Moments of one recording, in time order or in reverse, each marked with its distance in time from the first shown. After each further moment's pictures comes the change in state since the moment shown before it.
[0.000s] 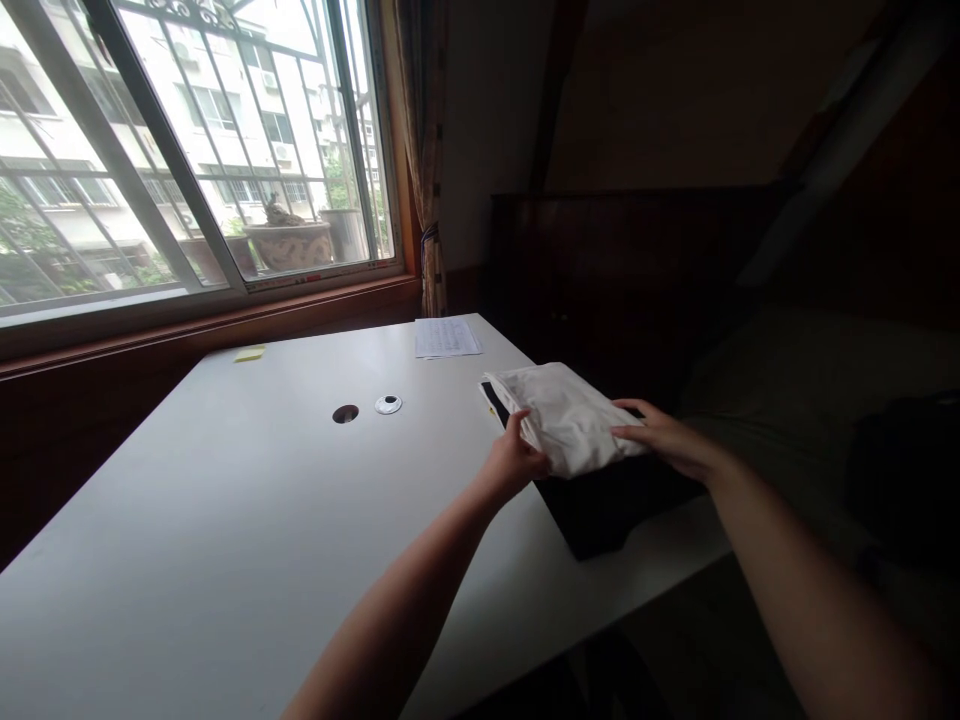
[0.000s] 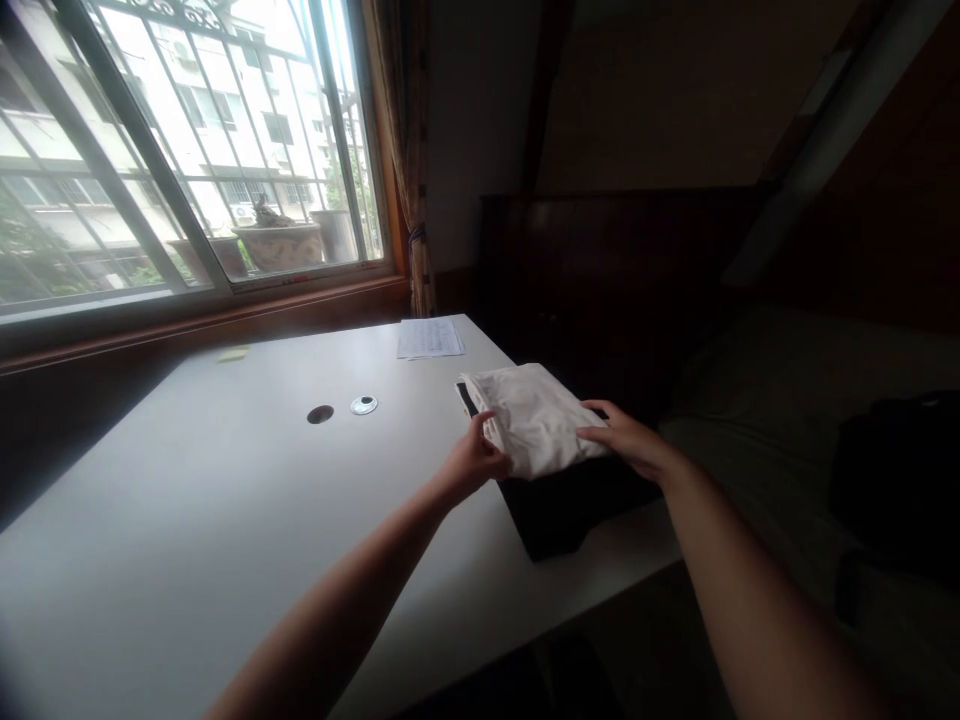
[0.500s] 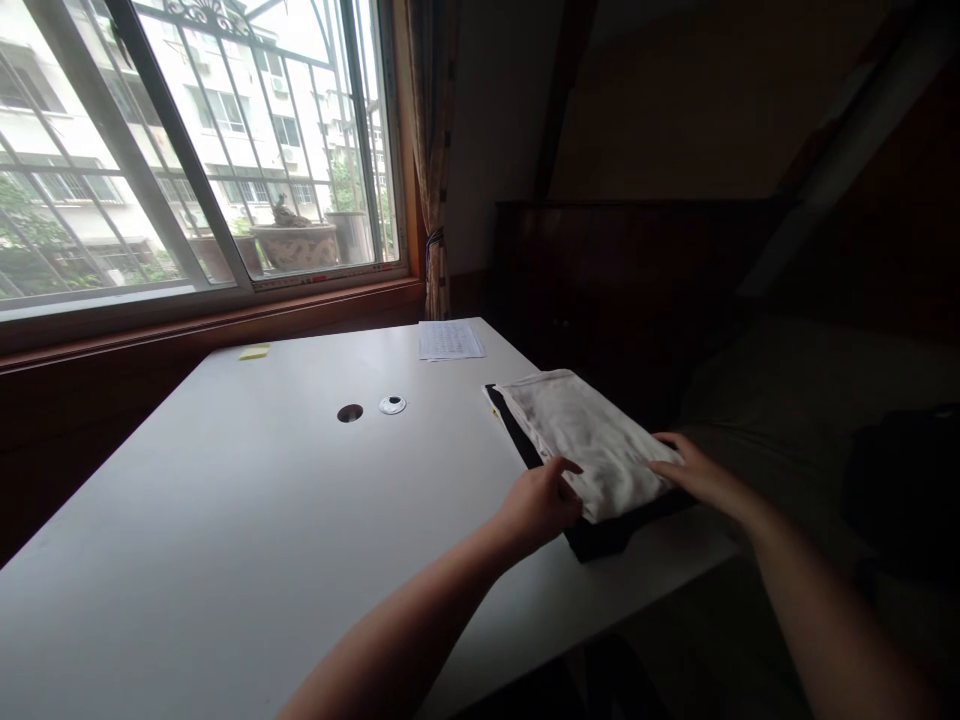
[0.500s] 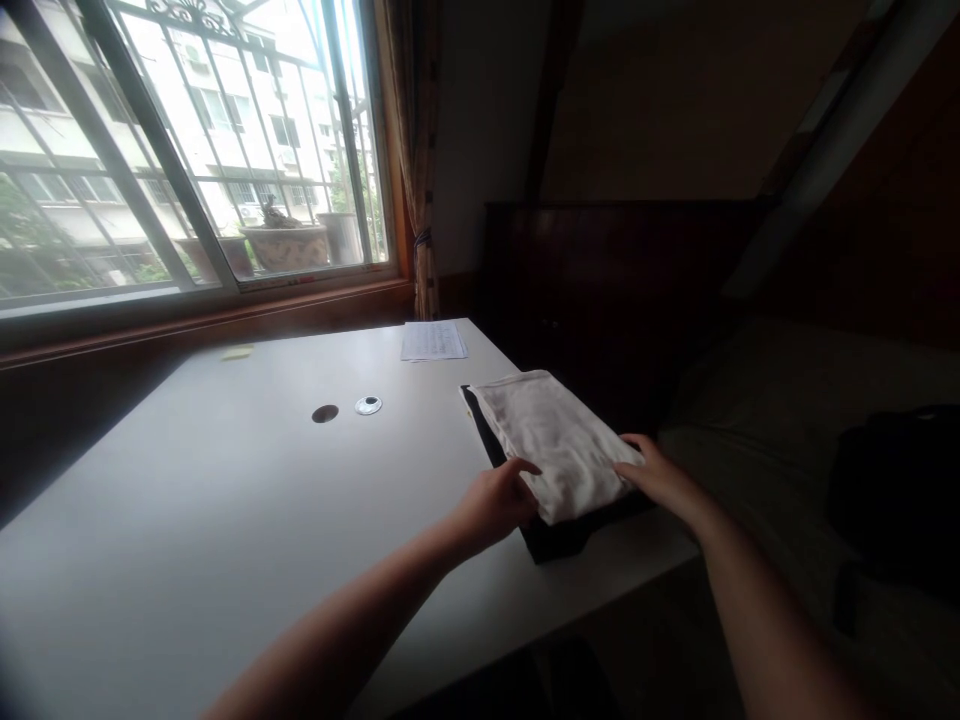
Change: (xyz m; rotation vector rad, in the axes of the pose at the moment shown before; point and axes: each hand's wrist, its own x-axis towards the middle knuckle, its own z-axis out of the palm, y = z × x) left_hand -0.046 0.009 0.027 0.250 -0.125 0.174; right_hand -0.021 0.061 -0.024 -0.348 0.207 -0.089
